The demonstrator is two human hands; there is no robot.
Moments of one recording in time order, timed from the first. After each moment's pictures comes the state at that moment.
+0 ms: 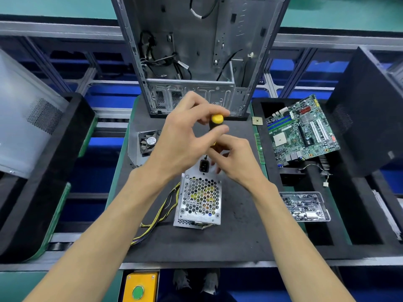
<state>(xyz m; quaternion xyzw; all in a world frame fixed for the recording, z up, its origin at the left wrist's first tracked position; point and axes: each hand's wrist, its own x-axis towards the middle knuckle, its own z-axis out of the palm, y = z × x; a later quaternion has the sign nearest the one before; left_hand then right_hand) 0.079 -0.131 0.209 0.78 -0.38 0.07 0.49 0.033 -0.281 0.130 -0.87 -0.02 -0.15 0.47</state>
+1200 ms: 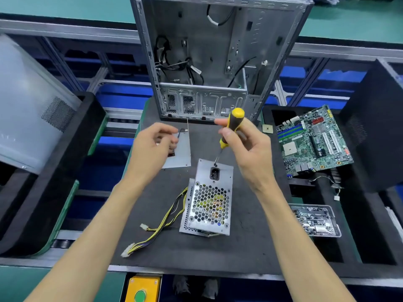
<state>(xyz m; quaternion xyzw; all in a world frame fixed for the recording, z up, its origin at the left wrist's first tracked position) 0.118 -0.069 0.151 0.82 -0.08 -0.04 0.57 0.043 -0.269 0.157 -0.75 -0.02 -0.23 0.62</state>
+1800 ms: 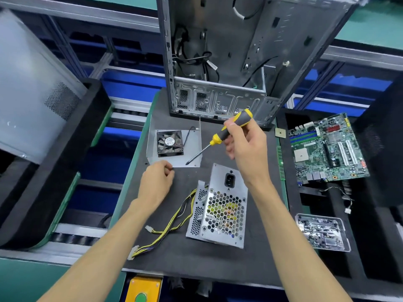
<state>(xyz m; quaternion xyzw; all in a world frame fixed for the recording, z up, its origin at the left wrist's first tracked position) 0.129 -0.035 0.013 0.93 -0.02 -0.08 0.34 0.082 -0.235 0.153 -0.69 0.12 -0.16 0.70</state>
